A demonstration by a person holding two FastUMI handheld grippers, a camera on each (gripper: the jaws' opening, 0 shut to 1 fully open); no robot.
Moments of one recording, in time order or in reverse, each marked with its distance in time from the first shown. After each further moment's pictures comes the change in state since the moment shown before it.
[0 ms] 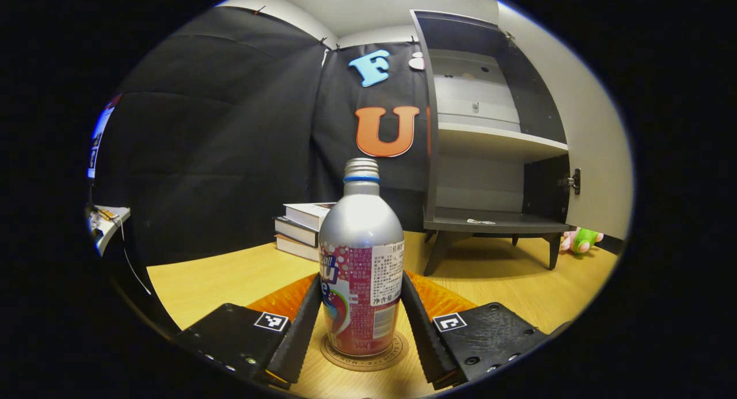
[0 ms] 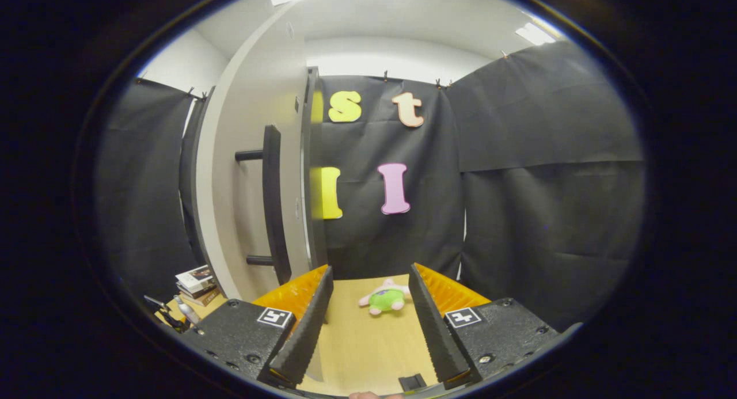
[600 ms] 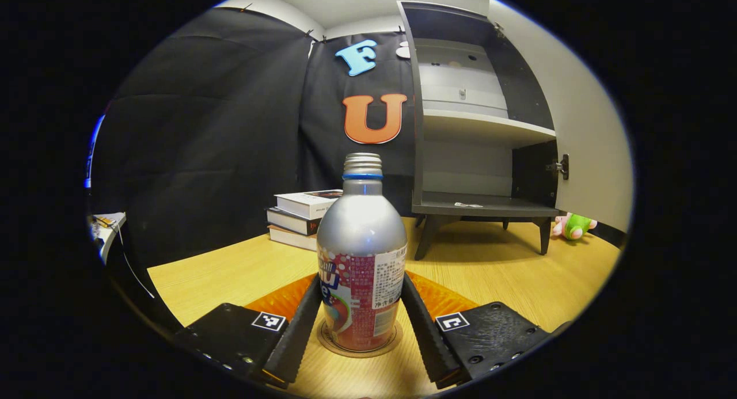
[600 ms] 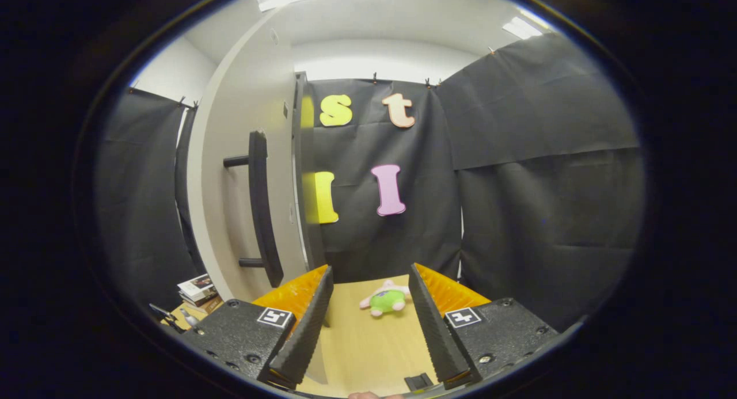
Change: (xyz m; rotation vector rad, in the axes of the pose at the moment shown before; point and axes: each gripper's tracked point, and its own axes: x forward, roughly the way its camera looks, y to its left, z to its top) left arm -0.012 -0.009 -0.015 0.017 0.092 -0.039; right arm -0.001 -0.010 -0.002 0.047 -0.017 -0.014
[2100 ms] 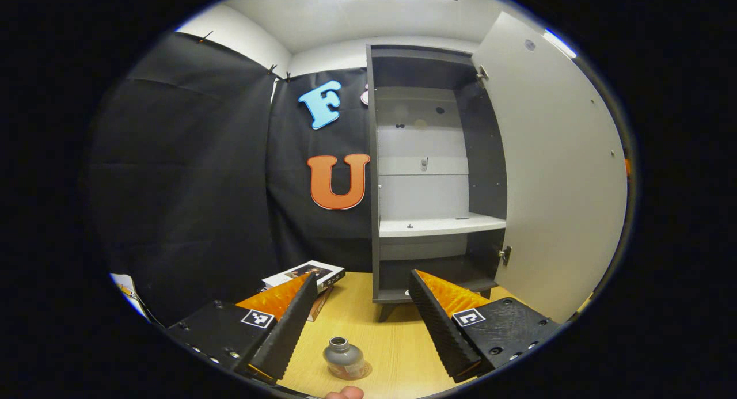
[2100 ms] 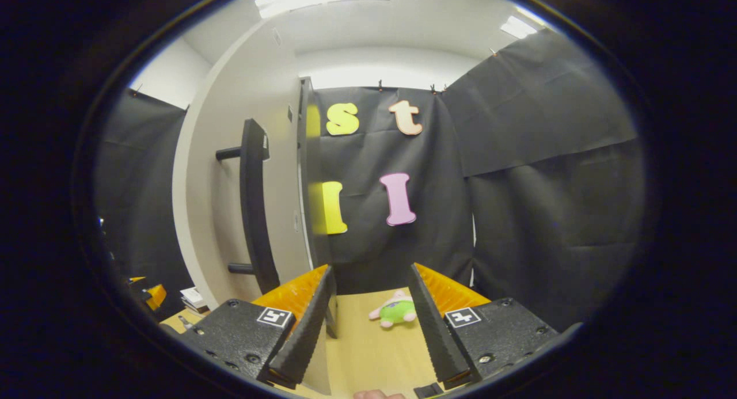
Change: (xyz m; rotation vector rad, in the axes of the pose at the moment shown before) left arm -0.083 -0.032 0.258 0.055 -0.129 -0.153; right arm 0.030 0.023 0.002 0.029 -0.083 0.087
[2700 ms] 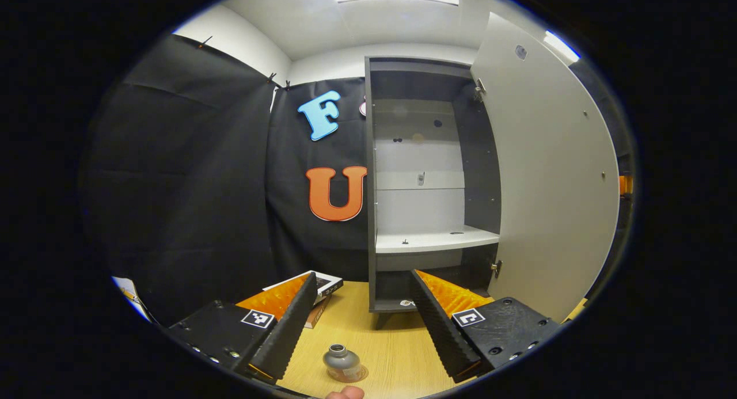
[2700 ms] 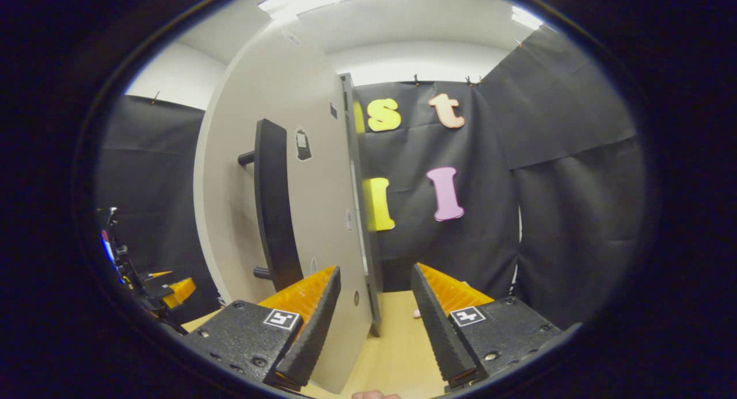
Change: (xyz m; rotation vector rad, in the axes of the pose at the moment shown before) left arm -0.013 -0.010 0.016 0.004 -0.060 -0.017; right arm 0.003 0.083 -0.014 0.018 0.065 0.247
